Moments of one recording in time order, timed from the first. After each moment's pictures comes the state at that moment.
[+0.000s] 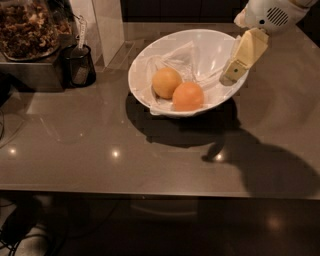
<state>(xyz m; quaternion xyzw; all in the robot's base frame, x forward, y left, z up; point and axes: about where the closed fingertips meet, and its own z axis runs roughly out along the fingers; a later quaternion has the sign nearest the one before) 0.565 -0.162 0.999 -0.56 0.78 0.05 0.26</state>
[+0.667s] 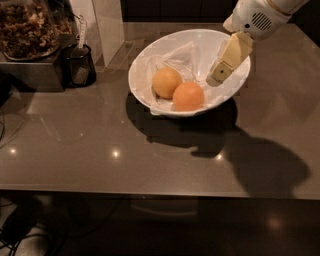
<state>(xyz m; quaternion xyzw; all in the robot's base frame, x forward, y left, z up) 0.576 -0.143 0.989 -0.56 0.78 0.07 0.27</state>
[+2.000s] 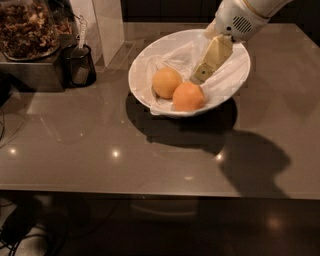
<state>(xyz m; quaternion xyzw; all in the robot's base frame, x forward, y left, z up) 0.587 -0.112 0.979 -0.57 0.77 0.09 0.27</state>
